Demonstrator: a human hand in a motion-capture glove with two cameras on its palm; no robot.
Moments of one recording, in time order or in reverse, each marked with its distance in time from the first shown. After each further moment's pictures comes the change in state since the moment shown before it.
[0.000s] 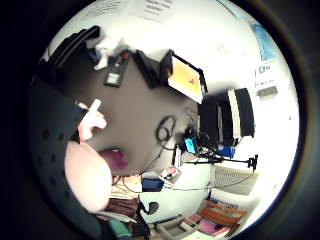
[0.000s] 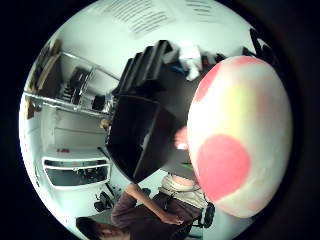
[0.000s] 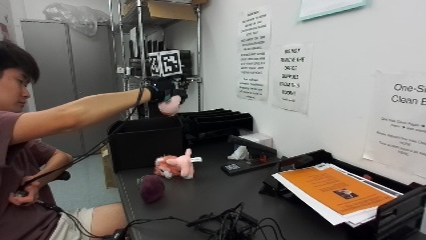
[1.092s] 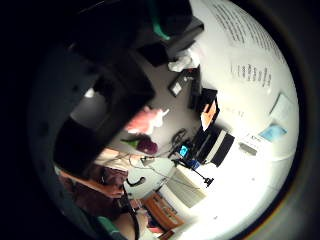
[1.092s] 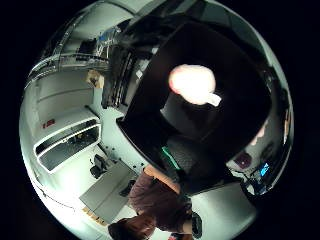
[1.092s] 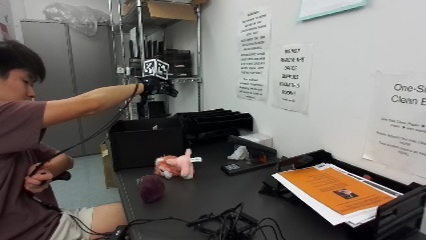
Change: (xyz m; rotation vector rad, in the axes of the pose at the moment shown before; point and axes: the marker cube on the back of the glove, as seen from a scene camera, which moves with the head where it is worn) arm -0.236 -0.027 0.033 -0.415 0.148 -0.303
